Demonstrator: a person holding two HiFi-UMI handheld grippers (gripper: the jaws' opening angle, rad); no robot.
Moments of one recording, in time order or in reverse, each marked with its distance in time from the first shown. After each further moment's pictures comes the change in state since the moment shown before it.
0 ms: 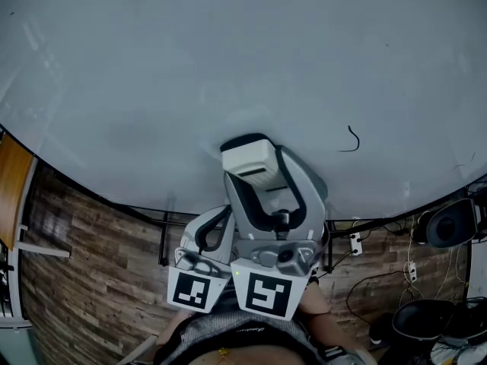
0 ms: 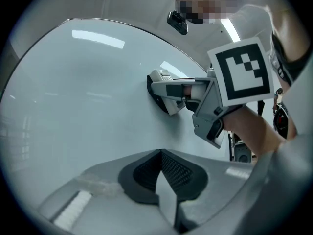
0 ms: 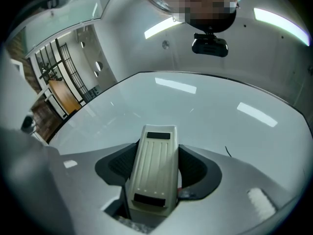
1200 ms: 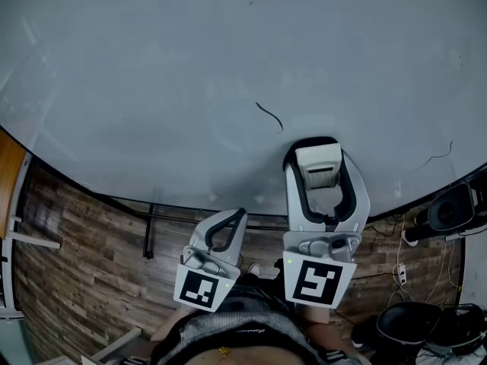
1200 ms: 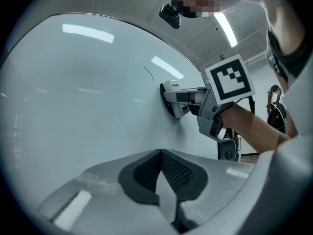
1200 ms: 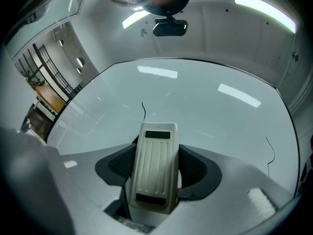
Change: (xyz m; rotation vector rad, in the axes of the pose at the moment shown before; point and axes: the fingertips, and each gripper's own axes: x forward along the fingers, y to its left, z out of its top) left arm 0.054 -0.129 -0.010 0.019 0.024 -0.080; right arm -0.088 -0.150 -0.094 0.128 0.144 -0.099
